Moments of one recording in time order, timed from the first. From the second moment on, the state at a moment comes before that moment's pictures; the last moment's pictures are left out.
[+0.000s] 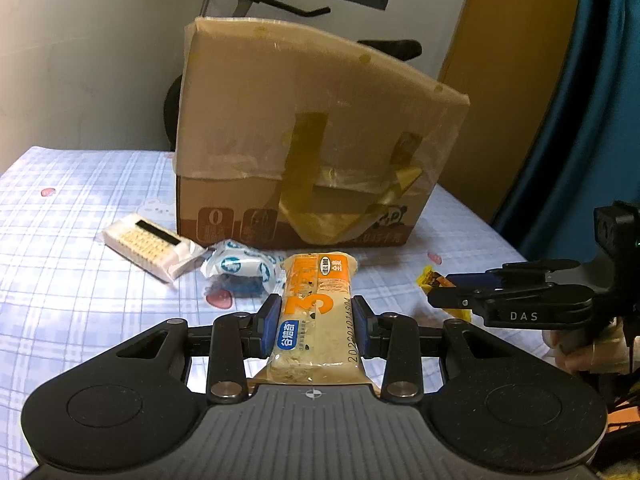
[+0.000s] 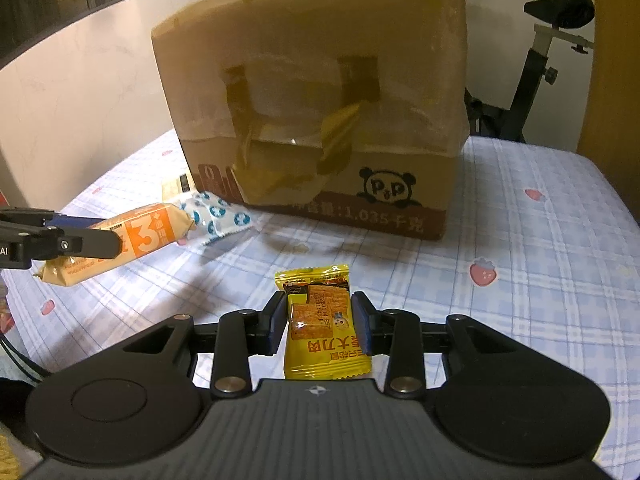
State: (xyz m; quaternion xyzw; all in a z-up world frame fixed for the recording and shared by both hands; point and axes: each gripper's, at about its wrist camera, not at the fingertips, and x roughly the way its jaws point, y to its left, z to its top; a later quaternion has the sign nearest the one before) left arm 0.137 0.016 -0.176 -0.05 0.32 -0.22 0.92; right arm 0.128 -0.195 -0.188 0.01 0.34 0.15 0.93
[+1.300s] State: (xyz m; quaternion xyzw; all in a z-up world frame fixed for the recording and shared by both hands) left arm 0.304 -0.020 -0.031 -0.02 0.19 -0.17 0.97; right arm 0.298 -0.174 -0.040 -0.04 0.20 0.13 0.97
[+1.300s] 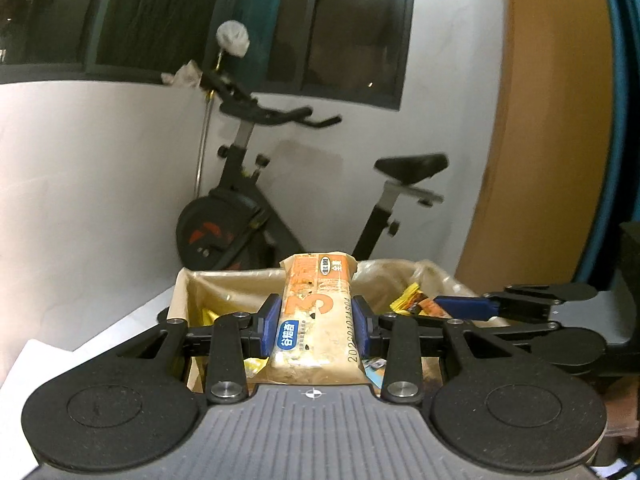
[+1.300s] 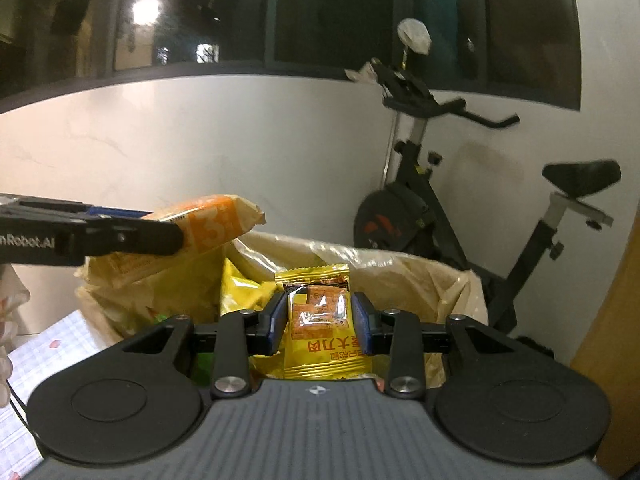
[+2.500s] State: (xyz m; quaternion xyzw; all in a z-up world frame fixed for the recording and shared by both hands) left arm 0.222 0.068 -0.048 0.01 0.21 -0.16 0.96; right arm 0.191 -0.184 -0.057 0.00 0.17 0.12 0.98
